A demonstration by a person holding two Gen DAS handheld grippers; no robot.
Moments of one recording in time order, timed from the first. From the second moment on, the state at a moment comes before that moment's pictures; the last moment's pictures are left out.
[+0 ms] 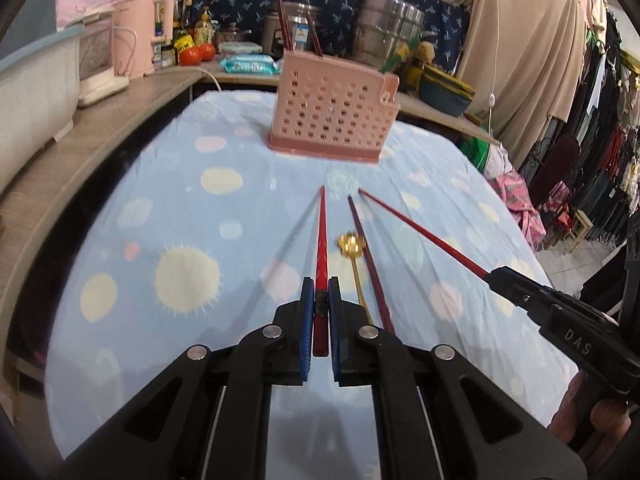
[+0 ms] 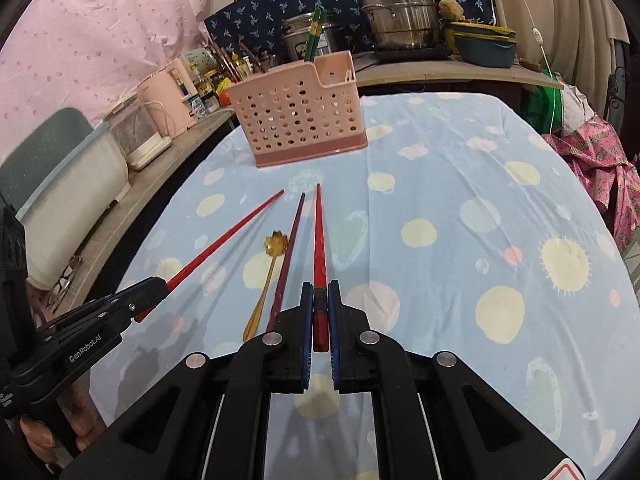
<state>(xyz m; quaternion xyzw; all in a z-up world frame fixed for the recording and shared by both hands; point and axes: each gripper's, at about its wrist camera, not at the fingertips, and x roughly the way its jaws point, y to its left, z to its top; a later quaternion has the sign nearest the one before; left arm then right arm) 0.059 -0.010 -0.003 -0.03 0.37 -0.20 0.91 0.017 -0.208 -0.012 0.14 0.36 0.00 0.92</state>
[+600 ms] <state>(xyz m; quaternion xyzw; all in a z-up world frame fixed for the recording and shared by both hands) 0.119 0.002 0.085 -0.06 0.28 -0.19 0.94 0.063 -0.248 0.083 0.16 0.24 0.00 0.96</state>
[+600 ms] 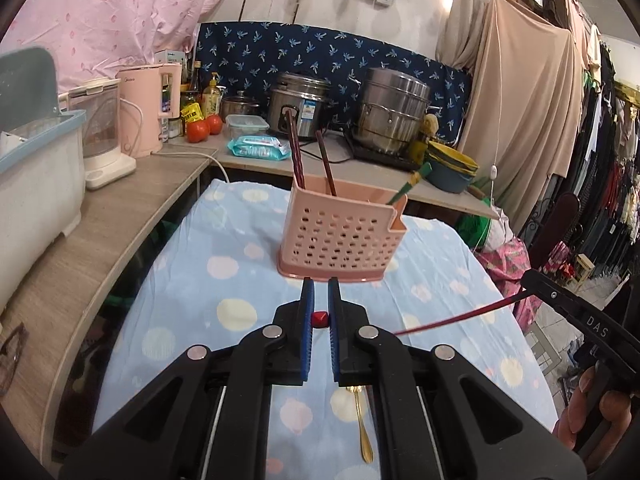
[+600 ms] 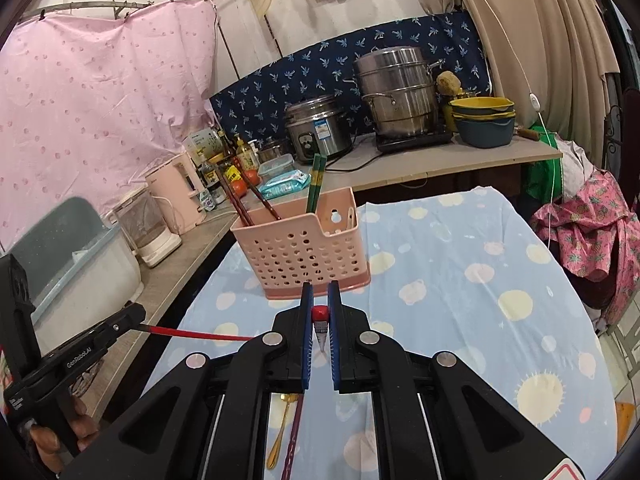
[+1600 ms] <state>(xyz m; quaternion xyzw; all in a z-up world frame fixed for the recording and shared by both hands) 0.227 0.002 0.246 -0.11 0.10 -0.20 0.97 0.185 -0.288 0.207 0.24 0.09 0.04 0.97</state>
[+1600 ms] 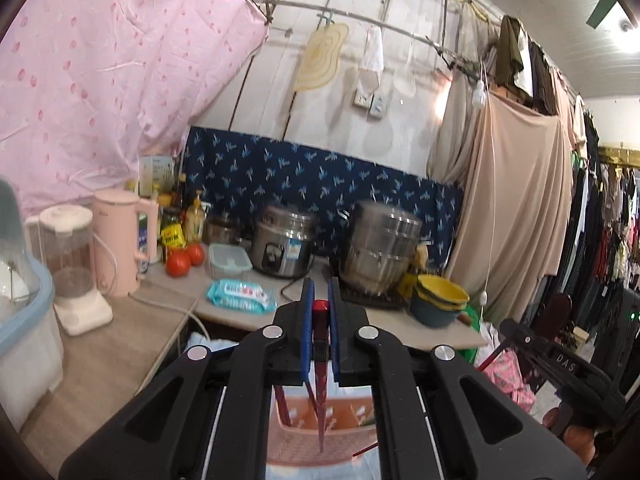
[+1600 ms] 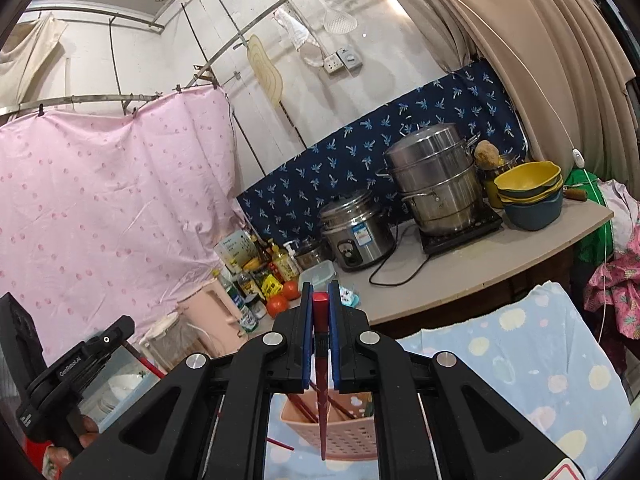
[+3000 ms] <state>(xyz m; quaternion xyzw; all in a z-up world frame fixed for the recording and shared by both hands) 0.278 0.073 -0.017 0.03 0.39 -0.12 0.91 0.194 -0.277 0.239 0.21 0.06 0.03 0.98</state>
